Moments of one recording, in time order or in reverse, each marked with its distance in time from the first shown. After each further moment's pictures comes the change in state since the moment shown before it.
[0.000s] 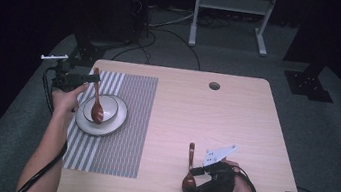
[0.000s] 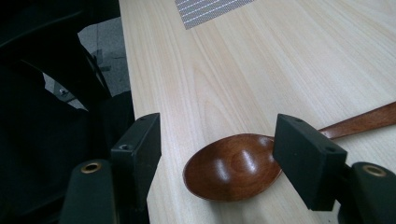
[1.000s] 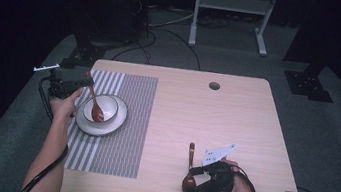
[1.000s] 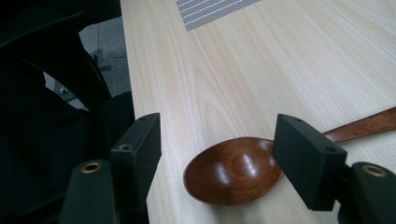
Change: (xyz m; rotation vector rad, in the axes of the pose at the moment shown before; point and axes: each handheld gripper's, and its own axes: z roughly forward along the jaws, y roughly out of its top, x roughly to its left) left arm 0.040 -0.020 -0.003 -0.102 -0.008 -0.064; right arm 0.000 0.002 0.002 -0.002 0.005 -0.007
